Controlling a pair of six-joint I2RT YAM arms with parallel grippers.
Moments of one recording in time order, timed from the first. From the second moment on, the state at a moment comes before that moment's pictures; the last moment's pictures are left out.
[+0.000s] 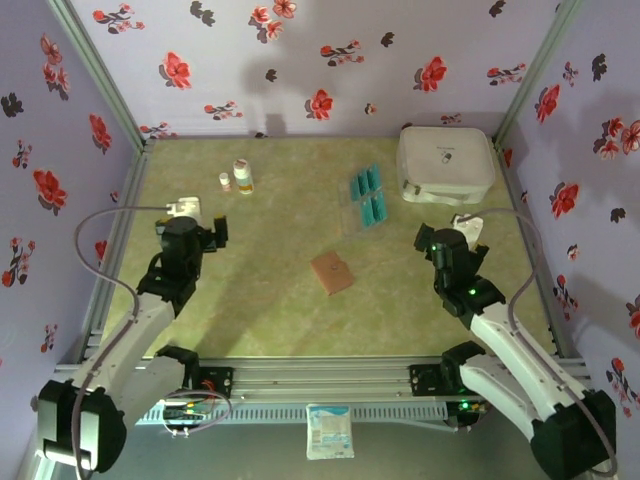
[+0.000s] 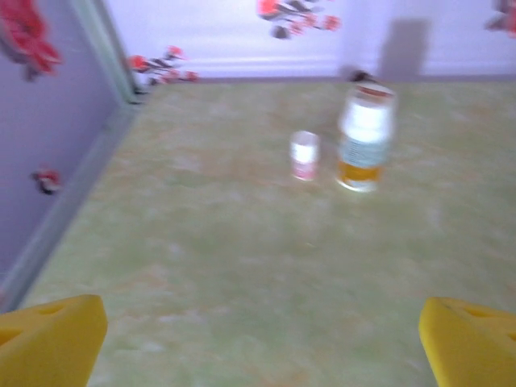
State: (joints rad) left arm -0.26 0.92 0.55 -0.04 -0.41 -0.08; right arm 0.37 0.82 0.52 -0.26 0.63 0.45
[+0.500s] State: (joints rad) left arm -0.05 1.40 0.35 0.59 -0.33 0.00; right arm 0.18 1.31 0.34 0.43 0.63 0.15
